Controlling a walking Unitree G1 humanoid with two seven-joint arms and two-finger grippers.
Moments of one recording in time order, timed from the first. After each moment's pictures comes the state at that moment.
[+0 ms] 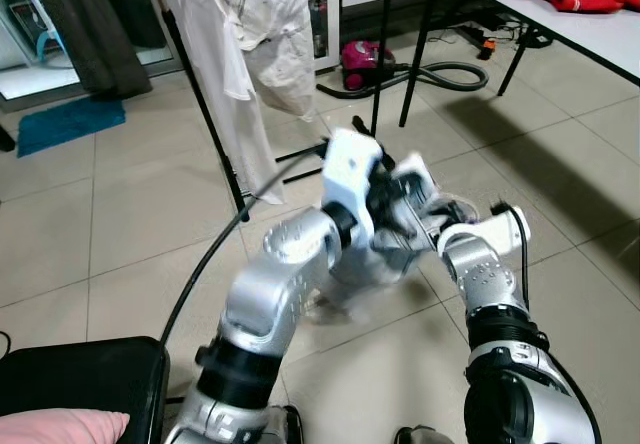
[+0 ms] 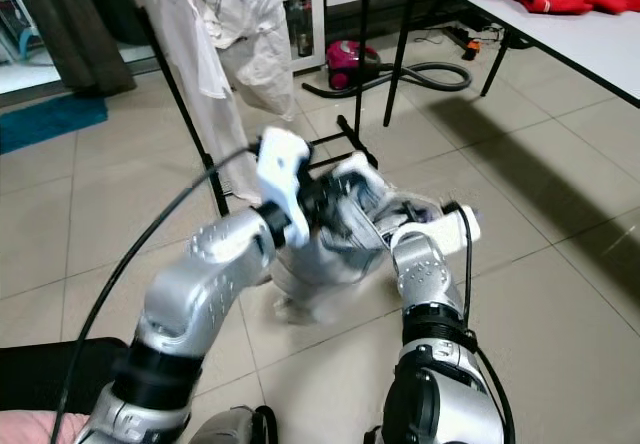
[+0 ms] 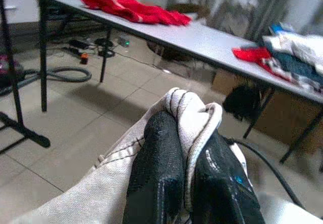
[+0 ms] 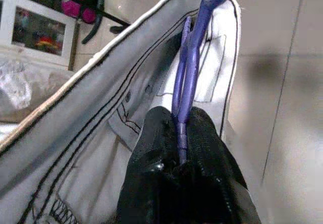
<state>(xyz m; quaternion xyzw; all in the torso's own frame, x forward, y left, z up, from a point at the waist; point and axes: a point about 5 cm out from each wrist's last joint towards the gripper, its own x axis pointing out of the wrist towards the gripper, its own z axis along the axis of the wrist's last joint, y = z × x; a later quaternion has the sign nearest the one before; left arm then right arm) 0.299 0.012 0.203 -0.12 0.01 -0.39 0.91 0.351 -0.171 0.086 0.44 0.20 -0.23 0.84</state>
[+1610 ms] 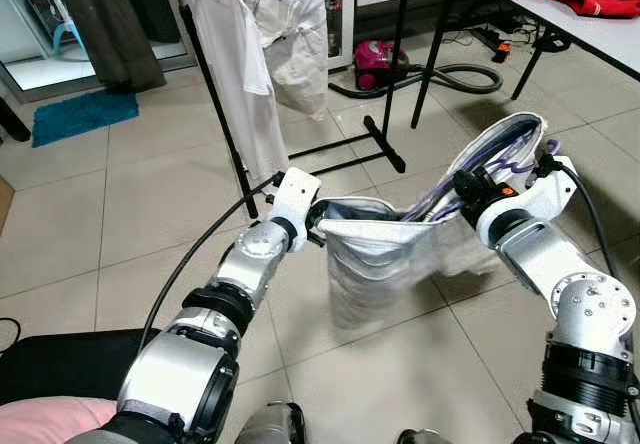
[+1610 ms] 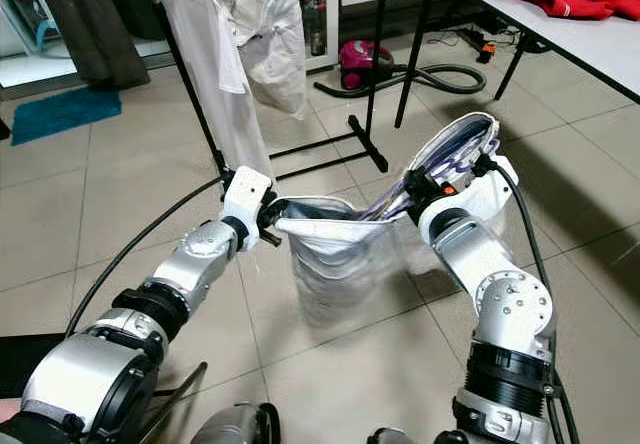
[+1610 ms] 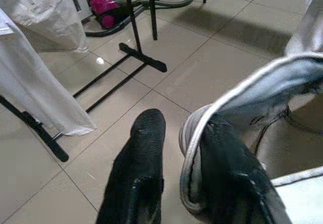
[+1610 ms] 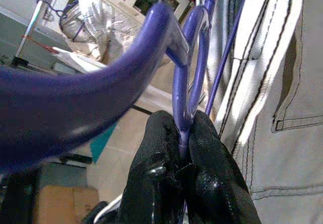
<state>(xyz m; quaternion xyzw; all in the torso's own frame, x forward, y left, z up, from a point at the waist) 0.365 0.087 0.095 0.09 0.12 -0.24 0.96 0.309 -0.189 0.170 0.40 0.14 -0.01 0.91</state>
